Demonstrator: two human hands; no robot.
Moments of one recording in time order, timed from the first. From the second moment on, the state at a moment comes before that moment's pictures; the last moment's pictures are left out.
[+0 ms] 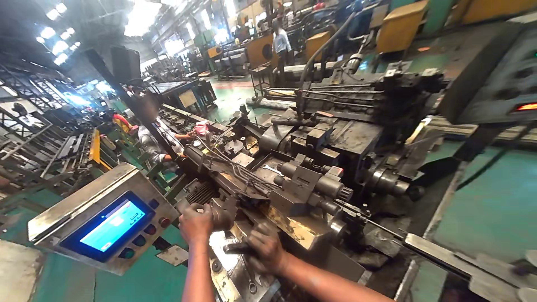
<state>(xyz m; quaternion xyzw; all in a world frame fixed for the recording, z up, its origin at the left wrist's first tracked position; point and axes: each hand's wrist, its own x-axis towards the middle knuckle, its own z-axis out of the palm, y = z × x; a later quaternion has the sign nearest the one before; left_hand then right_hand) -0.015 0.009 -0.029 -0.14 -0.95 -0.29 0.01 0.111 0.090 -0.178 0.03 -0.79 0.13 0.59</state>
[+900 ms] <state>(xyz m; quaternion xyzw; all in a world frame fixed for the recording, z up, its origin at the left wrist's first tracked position) -0.015 0.007 -0.028 -0.15 -0.95 -0.29 0.01 0.109 0.090 -0.179 0.03 -0.79 0.13 0.60</state>
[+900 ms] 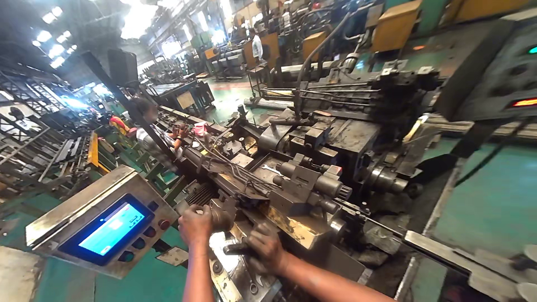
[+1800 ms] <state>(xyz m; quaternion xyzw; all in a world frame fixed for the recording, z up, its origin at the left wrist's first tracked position) -0.019 0.010 -0.030 -0.15 -0.95 -0.28 0.02 0.111 0.090 -0.176 0.03 -0.80 0.14 0.58</state>
